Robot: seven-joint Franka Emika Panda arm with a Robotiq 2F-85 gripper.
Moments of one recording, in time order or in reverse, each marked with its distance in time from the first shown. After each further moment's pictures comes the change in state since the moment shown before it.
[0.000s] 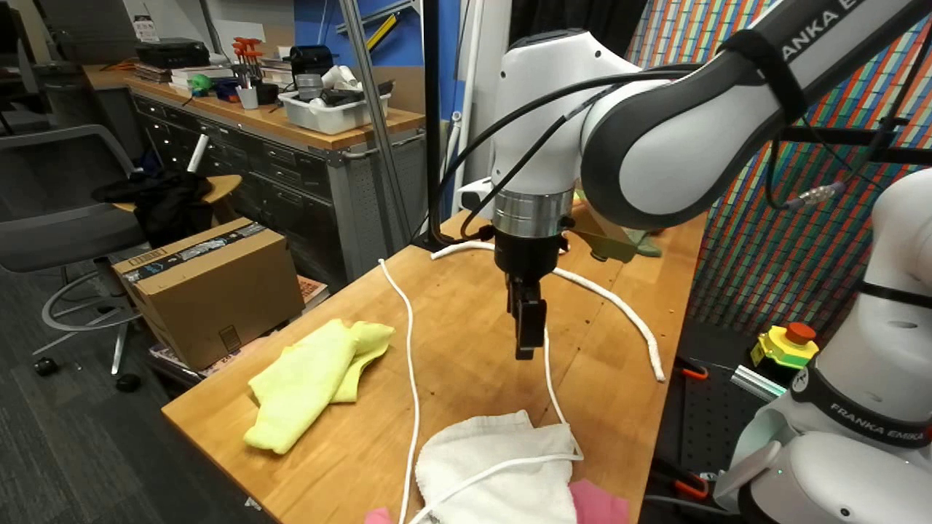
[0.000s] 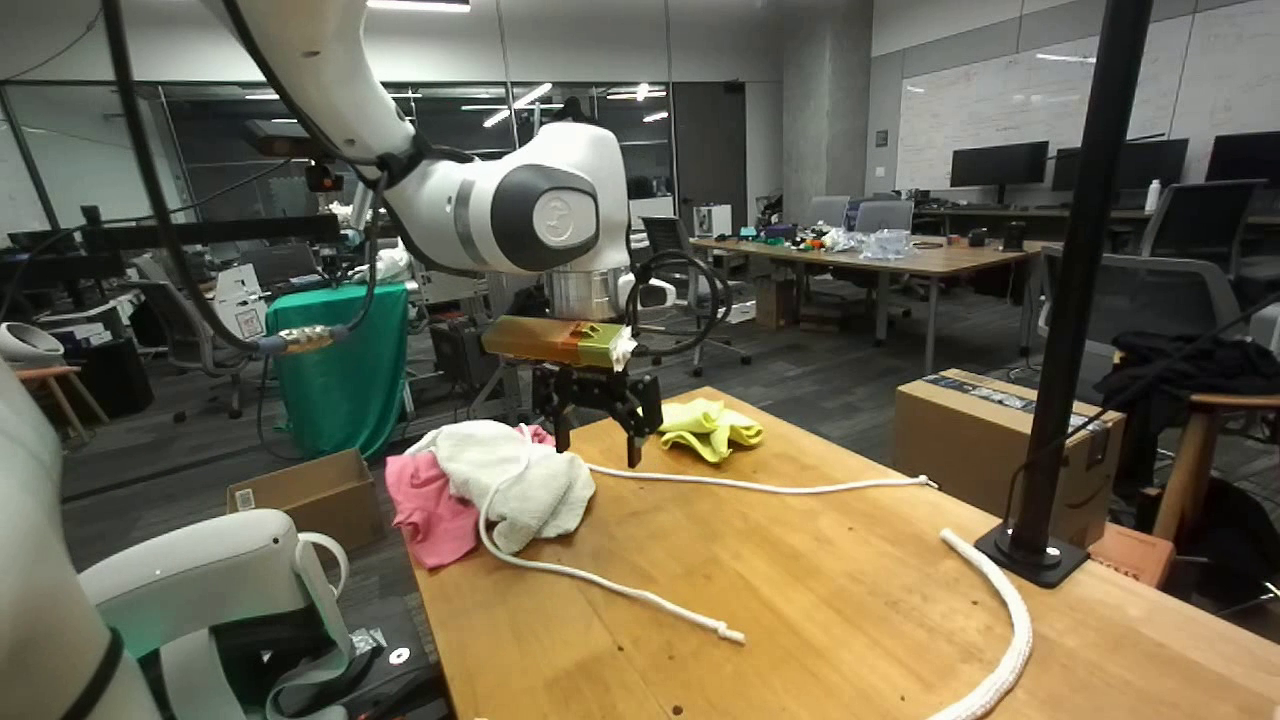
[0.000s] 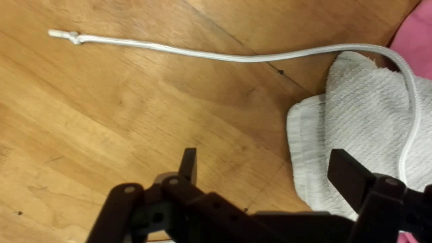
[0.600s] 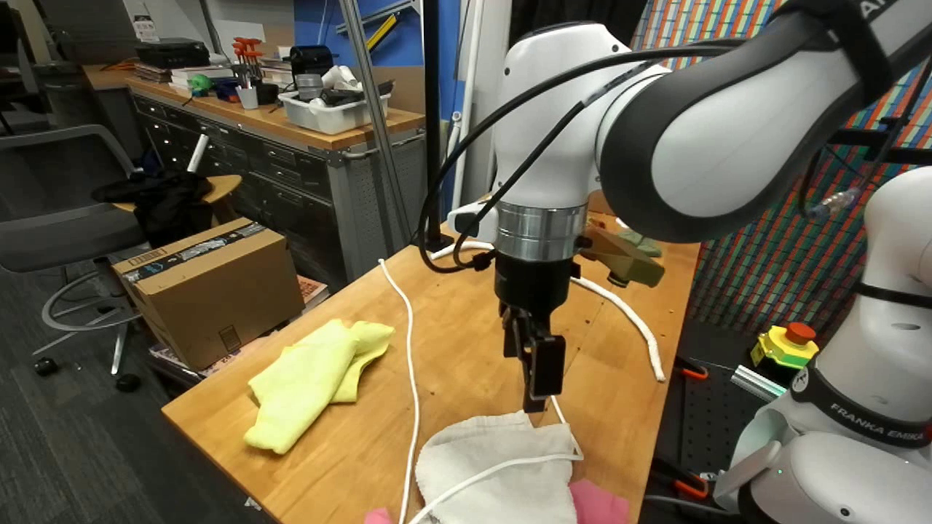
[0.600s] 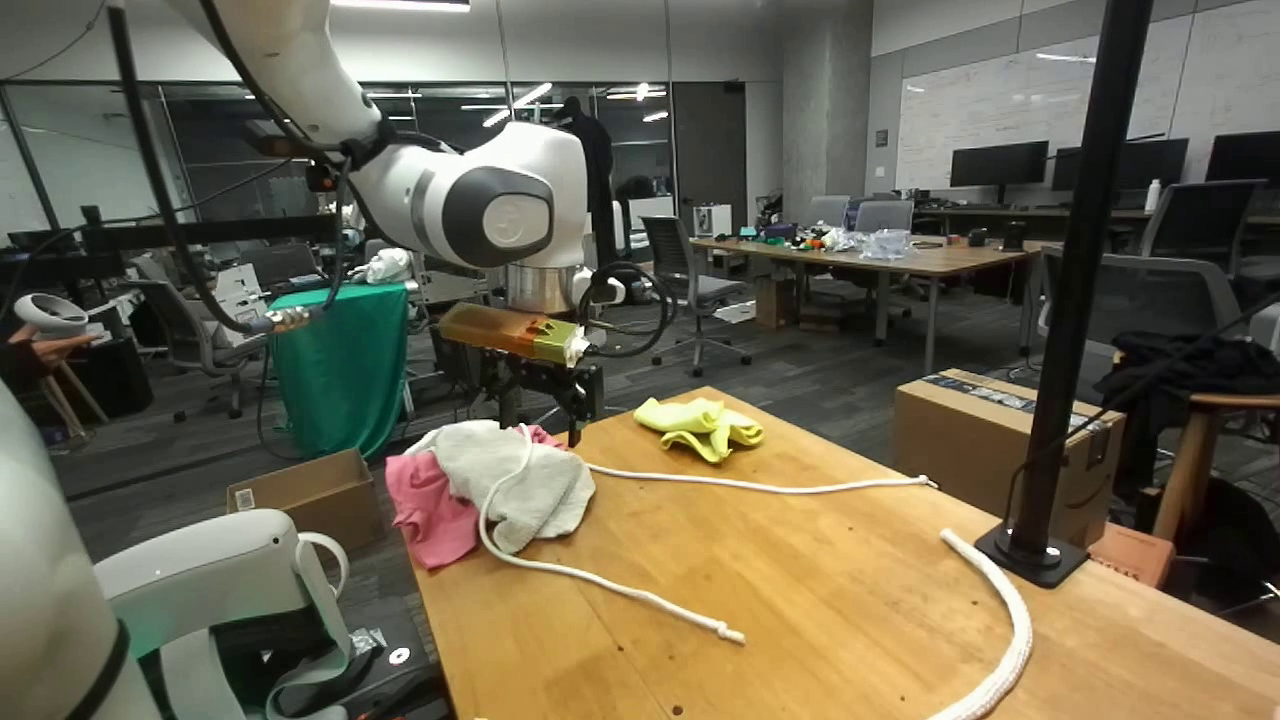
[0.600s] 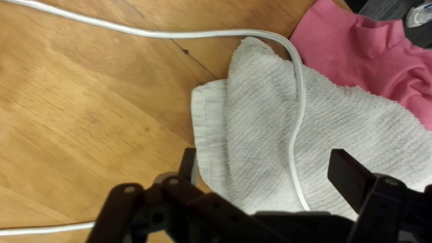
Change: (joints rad) arm 0.096 -0.022 0.048 -0.002 0.228 -0.013 -0.131
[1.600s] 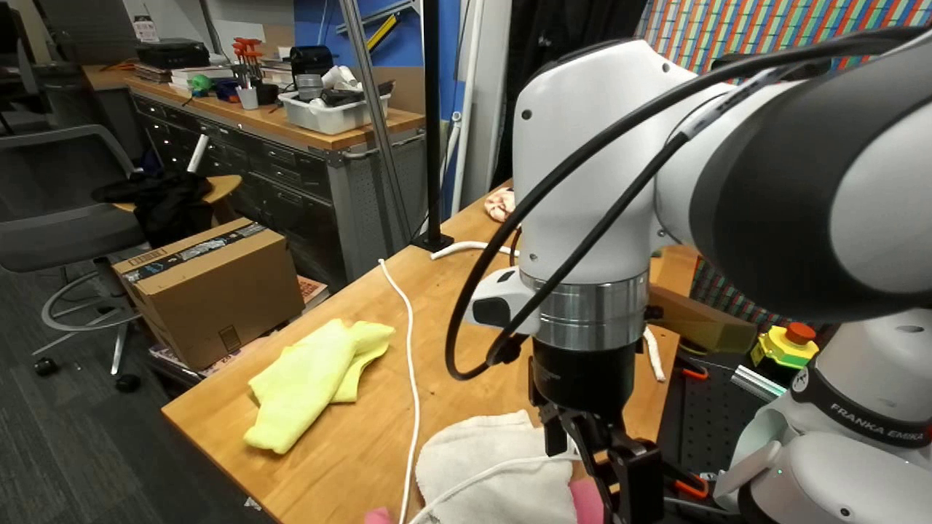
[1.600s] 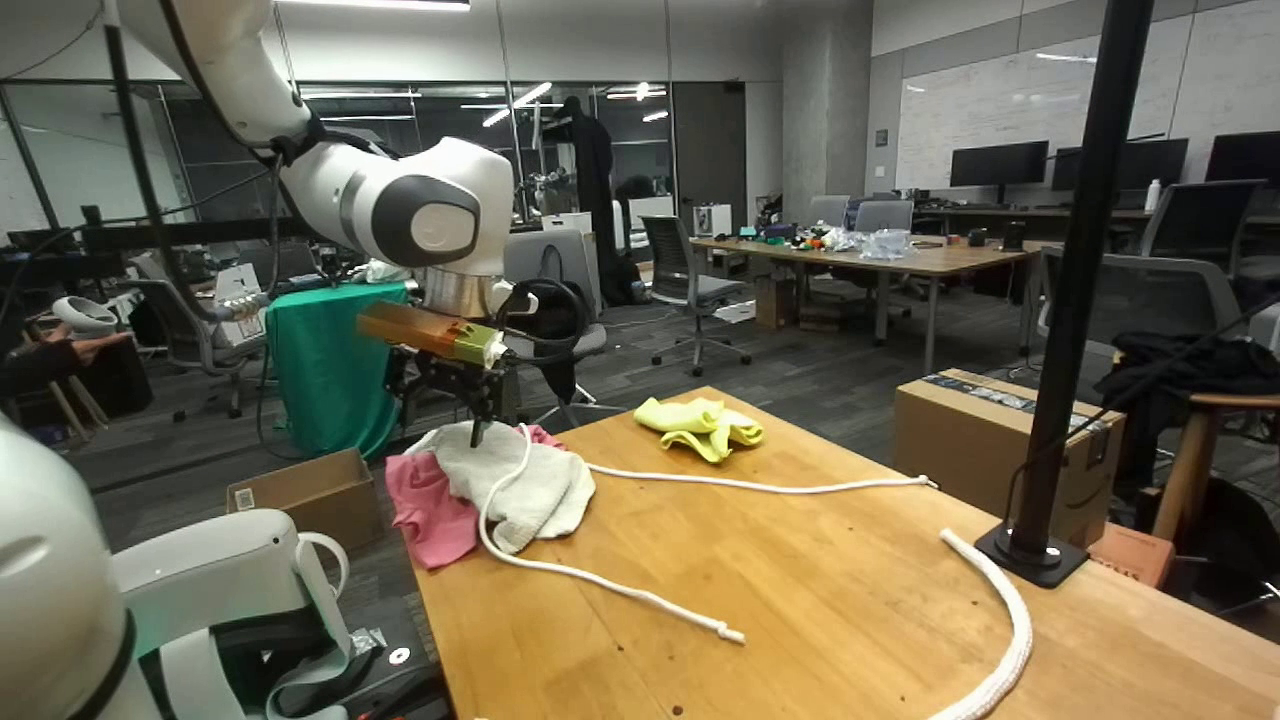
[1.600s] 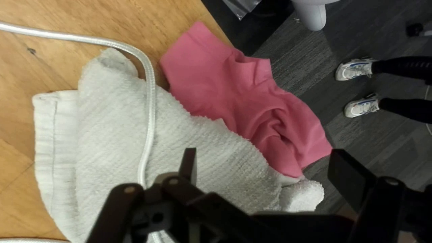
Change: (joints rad) arm 0.128 -0.006 0.100 0.002 0.152 -0.101 -0.060
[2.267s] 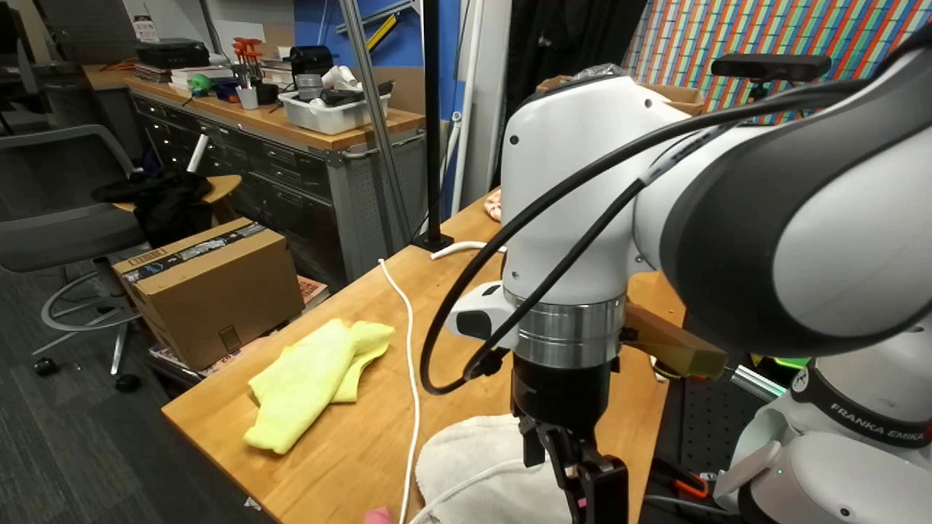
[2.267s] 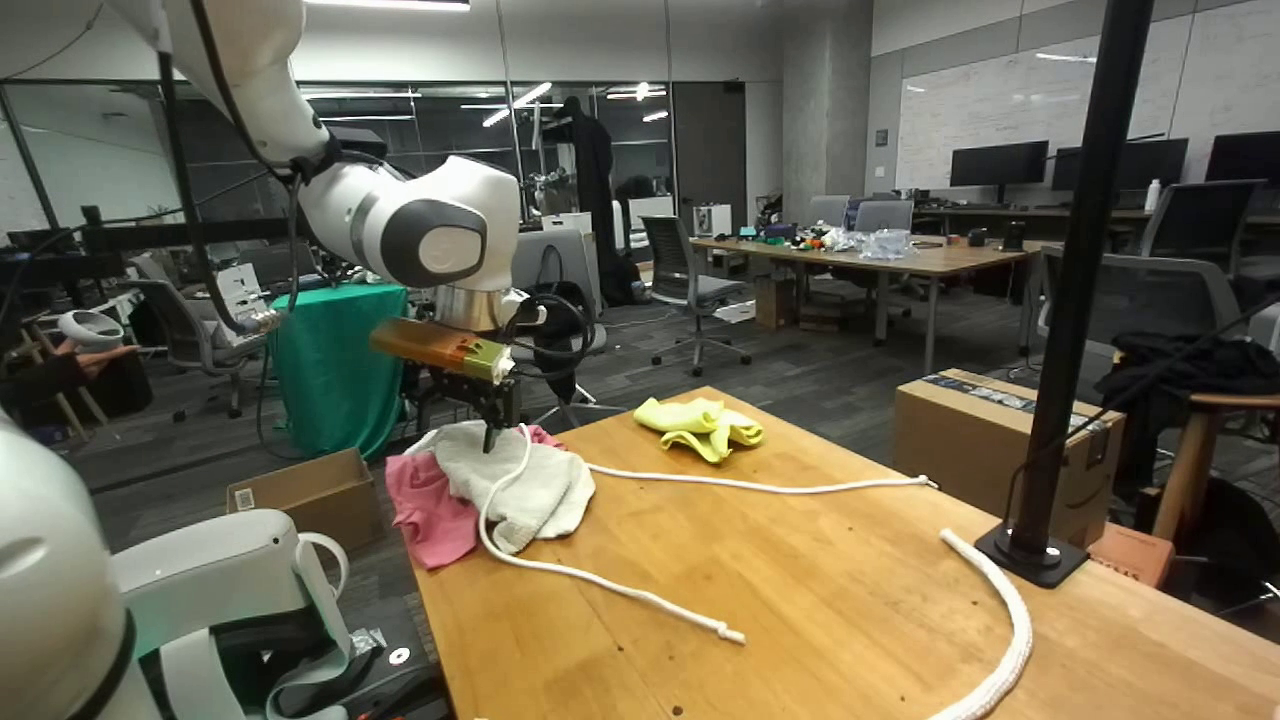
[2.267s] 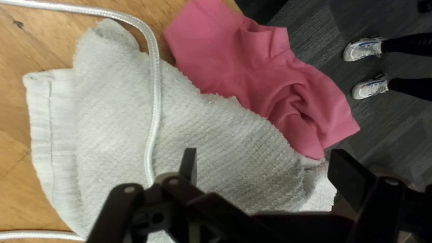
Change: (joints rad) arm -0.004 0.071 0.008 0.009 0.024 0.112 0.001
